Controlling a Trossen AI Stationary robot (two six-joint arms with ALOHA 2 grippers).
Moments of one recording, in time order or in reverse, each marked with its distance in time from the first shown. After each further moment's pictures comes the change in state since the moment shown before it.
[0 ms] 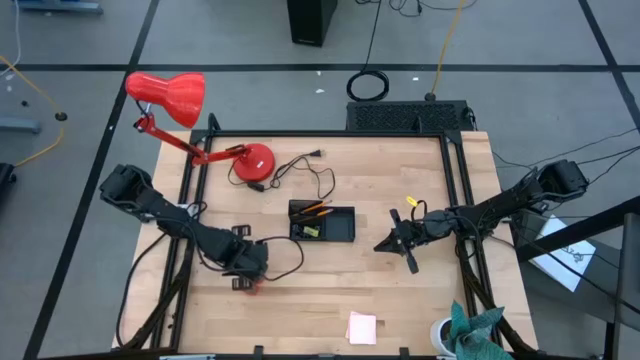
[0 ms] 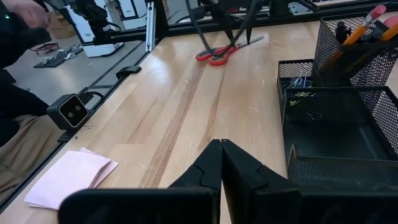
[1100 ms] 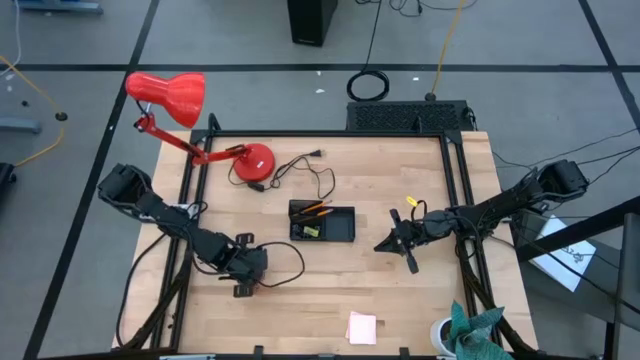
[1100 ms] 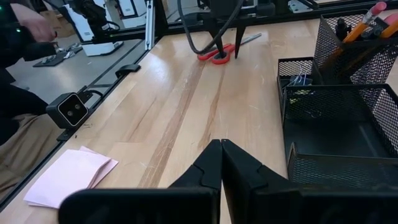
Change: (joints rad) left arm -0.049 -0.001 -0.156 0.327 0.008 -0.028; right arm 0.000 0.000 0.000 -0.006 0.000 0.002
